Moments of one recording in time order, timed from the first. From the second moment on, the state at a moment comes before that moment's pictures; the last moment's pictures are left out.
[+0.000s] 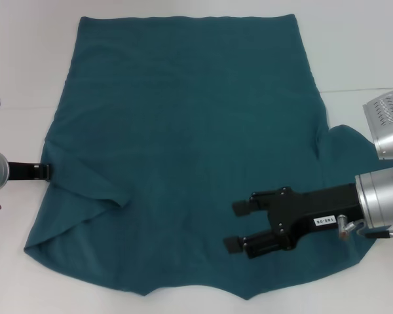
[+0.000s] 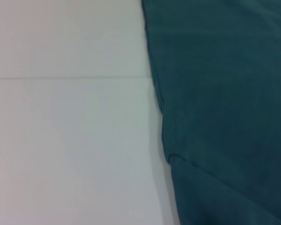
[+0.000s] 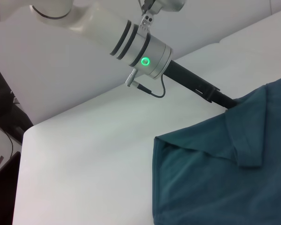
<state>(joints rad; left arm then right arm) -0.77 -2.10 0.81 0.60 2.77 0.66 -2.55 0.61 2.09 -0.82 -0.75 -2.12 -1.61 1.61</state>
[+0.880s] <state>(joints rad) -0.75 -2.12 0.81 0.83 2.71 0.81 -2.52 0.61 2.09 -0.81 -0.74 -2.12 -1.60 1.61</state>
